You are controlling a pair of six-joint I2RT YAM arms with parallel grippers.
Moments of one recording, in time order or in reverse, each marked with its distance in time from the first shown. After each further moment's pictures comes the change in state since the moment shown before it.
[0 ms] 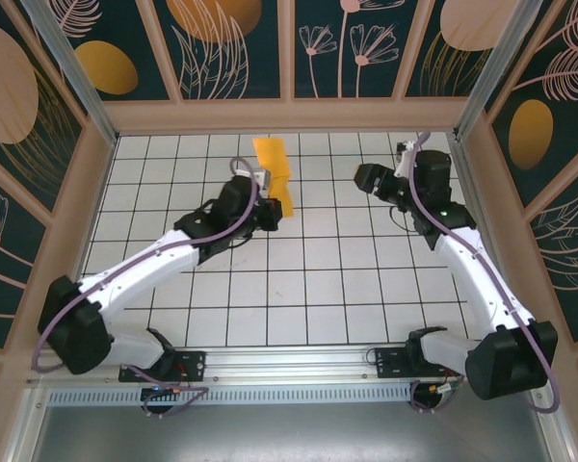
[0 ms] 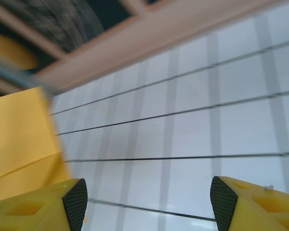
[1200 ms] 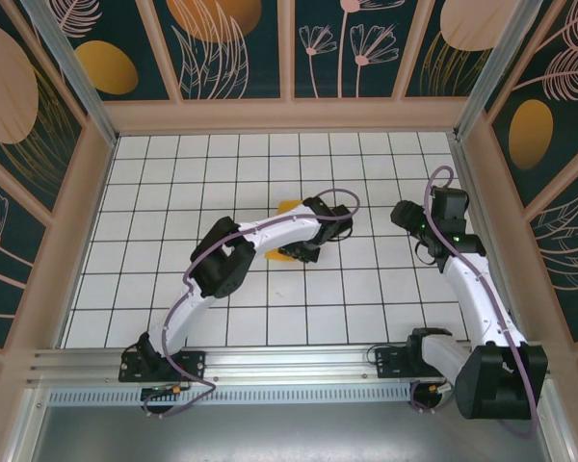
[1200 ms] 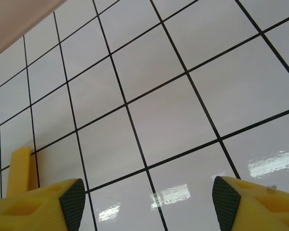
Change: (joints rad) left arm -0.176 0.964 0.842 -0.906 -0.222 -0.108; right arm -0.197 -0.127 -0.263 -0.093 0.157 -0.031
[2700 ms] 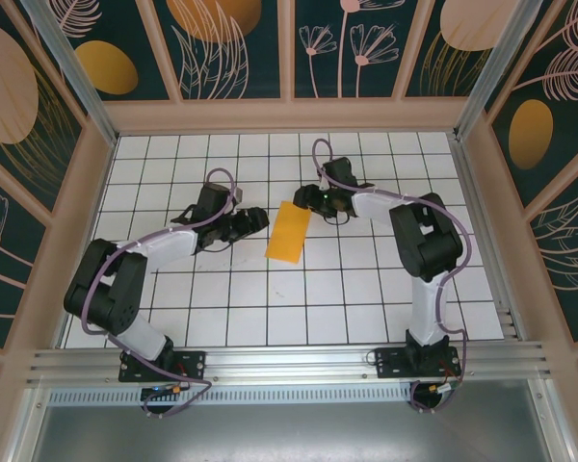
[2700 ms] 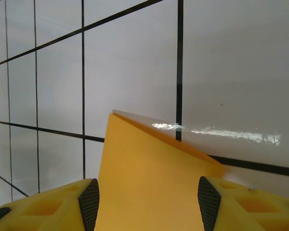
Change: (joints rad) left arm 0.540 -0.771 -1.132 1.260 0.732 -0.021; right arm 0.456 0.989 0.531 0.335 -0.257 0.174
